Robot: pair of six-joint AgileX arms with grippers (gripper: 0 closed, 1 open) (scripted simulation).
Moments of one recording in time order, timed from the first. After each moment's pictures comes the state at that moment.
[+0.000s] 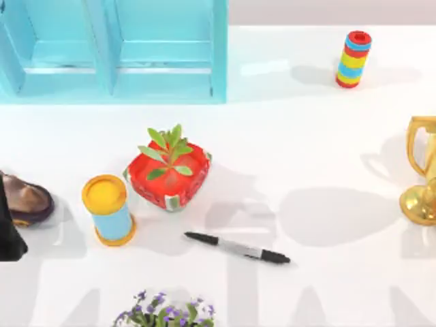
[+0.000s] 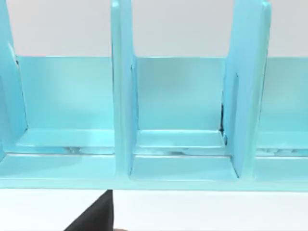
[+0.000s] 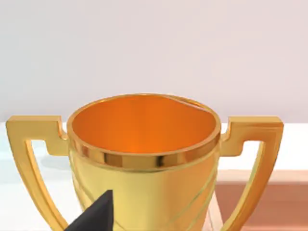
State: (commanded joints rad) left arm 0.00 0.00 0.00 0.00 0.00 0.00; right arm 0.00 0.00 0.00 0.00 0.00 0.00
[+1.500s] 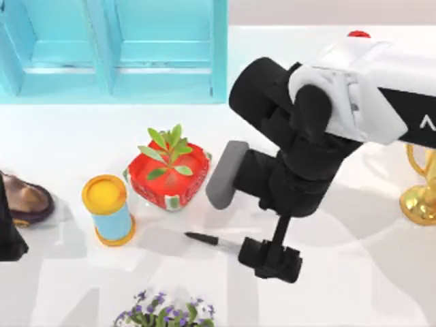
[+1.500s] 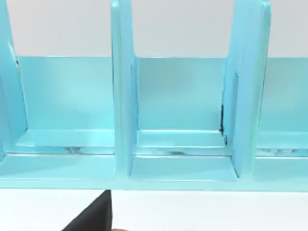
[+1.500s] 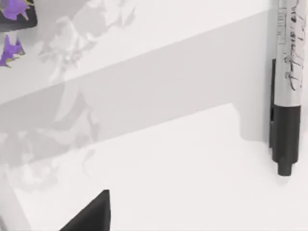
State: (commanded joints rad) left arm 0.00 0.00 0.00 0.00 0.00 0.00; right arm 0.76 1.86 1.41 -1.06 -0.16 -0.45
